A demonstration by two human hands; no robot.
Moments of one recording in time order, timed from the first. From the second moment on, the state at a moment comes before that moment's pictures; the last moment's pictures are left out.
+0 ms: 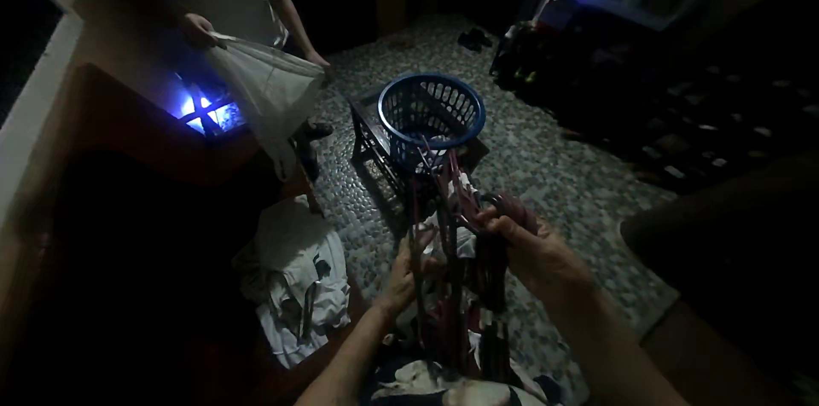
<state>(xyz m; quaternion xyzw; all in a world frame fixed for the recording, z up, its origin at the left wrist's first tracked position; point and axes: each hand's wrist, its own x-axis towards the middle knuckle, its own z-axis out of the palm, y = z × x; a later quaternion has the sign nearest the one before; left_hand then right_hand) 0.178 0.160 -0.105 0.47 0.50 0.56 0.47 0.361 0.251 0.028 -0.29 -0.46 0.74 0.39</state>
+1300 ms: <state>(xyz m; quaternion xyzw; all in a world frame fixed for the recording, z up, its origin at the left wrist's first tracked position) -0.039 0.063 0.114 0.51 0.65 0.56 -0.08 0.385 0.283 0.015 -0.32 -0.61 0.61 0.39</state>
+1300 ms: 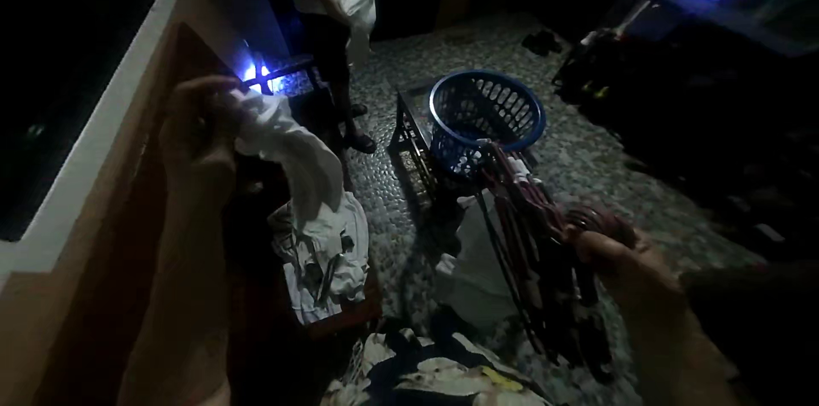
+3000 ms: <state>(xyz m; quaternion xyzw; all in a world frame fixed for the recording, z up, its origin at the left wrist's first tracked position) -0.005 0.115 -0.050 0.62 0.32 0.41 0.59 0.443 0.251 0.036 -0.21 -0.73 0.61 0.21</state>
